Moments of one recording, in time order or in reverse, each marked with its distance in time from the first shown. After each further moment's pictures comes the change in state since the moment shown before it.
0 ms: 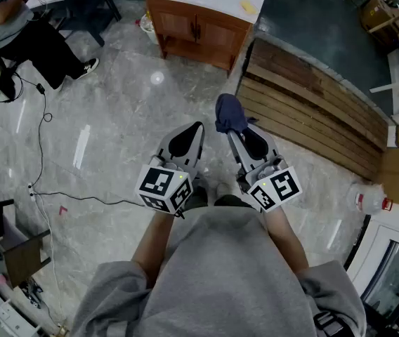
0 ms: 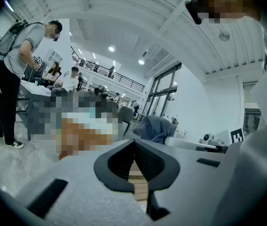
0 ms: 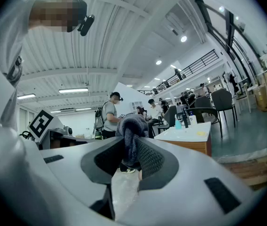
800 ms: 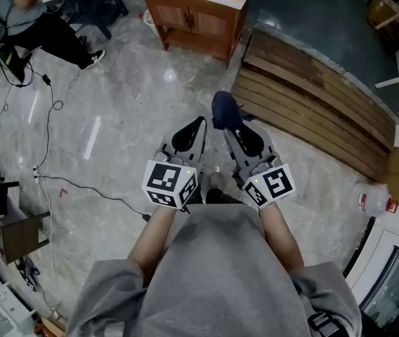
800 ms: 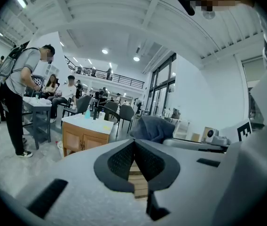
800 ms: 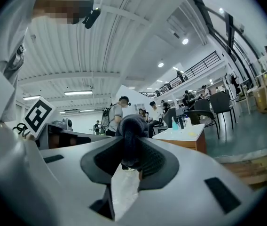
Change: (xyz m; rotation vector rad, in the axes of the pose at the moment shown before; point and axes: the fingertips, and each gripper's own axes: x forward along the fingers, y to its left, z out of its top) left arm 0.004 -0.139 -0.049 0.139 0.026 0.068; right arm -0.135 -0.021 -0.004 -0.013 -0.025 0.014
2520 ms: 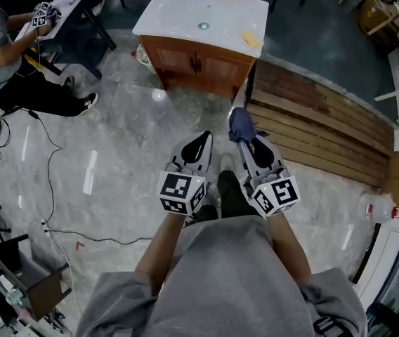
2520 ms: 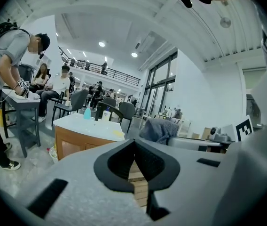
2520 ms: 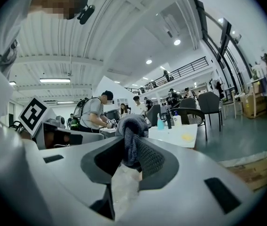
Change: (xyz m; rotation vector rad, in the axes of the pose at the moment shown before) left arm 0.164 0.236 0.053 -0.013 0.045 -0.117; right arm 0.249 -0.116 -0.008 -0.017 0.050 -0.241
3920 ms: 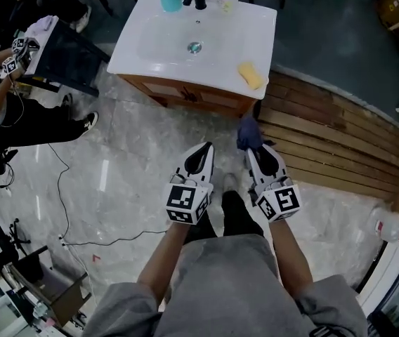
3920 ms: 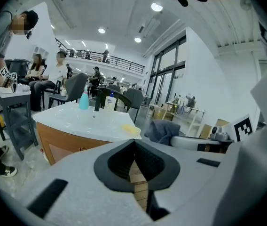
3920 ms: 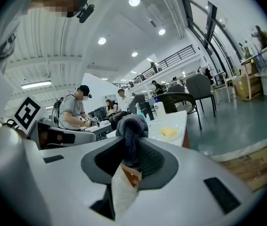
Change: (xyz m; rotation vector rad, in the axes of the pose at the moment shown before) left arm 0.256 0.101 -0.020 0.001 0.157 0.054; right arm 0.170 -0.228 -0.047 0.146 0.077 -0.080
